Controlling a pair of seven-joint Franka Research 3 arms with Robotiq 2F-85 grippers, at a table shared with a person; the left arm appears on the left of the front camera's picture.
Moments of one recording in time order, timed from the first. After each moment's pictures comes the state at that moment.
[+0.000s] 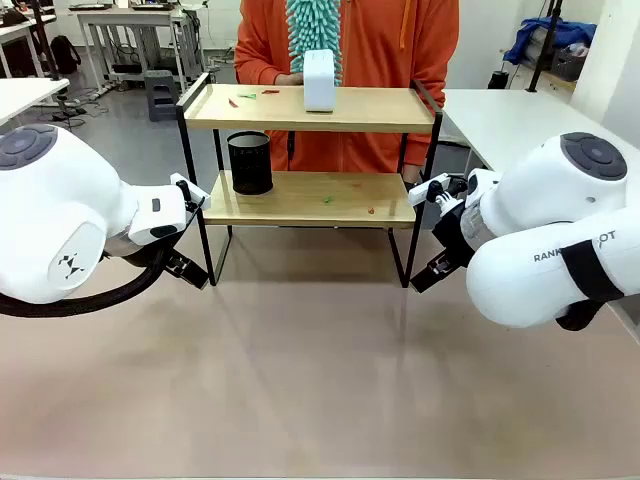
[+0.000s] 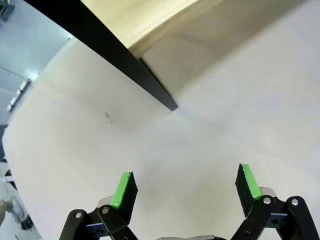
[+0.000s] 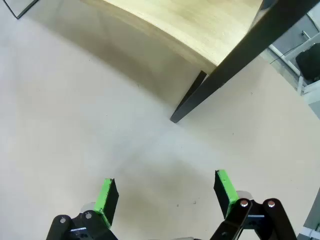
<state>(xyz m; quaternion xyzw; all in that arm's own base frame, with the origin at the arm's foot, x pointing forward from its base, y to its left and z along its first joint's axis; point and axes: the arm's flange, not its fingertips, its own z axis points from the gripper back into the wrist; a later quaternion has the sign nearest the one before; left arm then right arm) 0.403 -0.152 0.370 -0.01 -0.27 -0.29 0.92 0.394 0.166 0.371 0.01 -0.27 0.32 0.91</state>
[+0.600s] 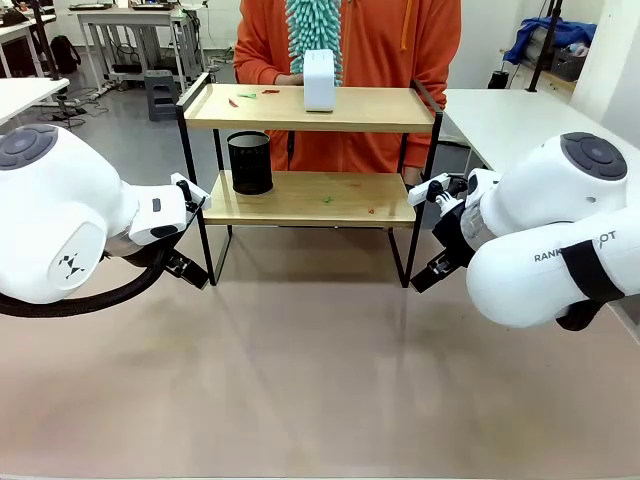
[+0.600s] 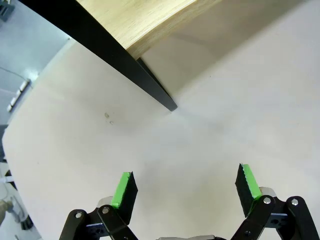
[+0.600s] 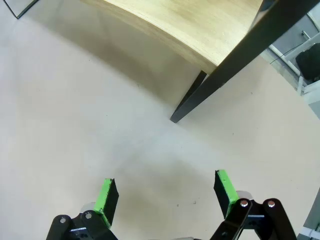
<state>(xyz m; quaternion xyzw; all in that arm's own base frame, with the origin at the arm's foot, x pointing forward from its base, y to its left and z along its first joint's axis) 0.403 -0.153 0.370 -0.01 -0.27 -0.30 0.92 0.394 0.166 0.371 0.01 -0.27 0.32 0.91</state>
